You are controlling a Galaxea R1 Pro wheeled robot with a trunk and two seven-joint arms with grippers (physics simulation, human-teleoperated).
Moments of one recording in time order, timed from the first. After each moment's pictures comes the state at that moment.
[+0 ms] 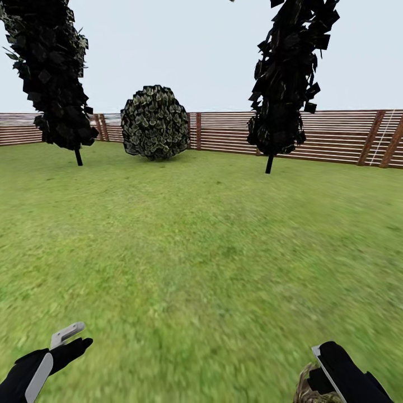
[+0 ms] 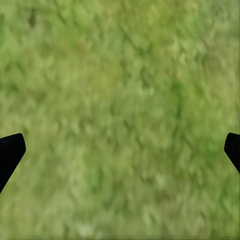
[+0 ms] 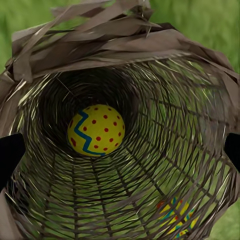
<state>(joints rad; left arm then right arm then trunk) -0.38 0.25 0.32 -0.76 0.31 0.52 -0.05 -0.40 -0.24 0.07 -0.75 0.19 0.91 0.12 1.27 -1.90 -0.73</state>
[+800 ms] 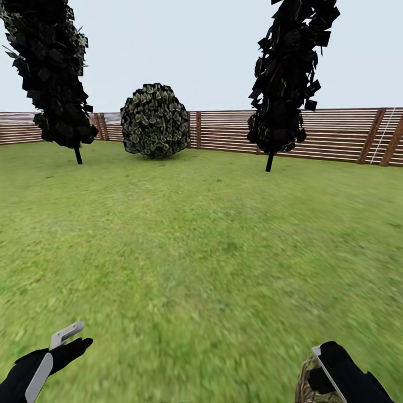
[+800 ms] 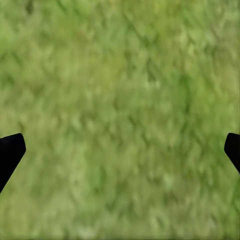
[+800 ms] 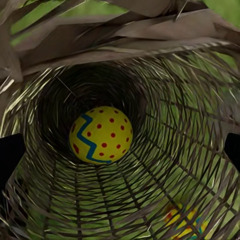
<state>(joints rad) -0.38 0.25 0.32 -0.76 0.31 0.52 -0.05 -0.40 -0.24 0.06 -0.75 0.19 0.91 0.12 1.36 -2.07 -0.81</state>
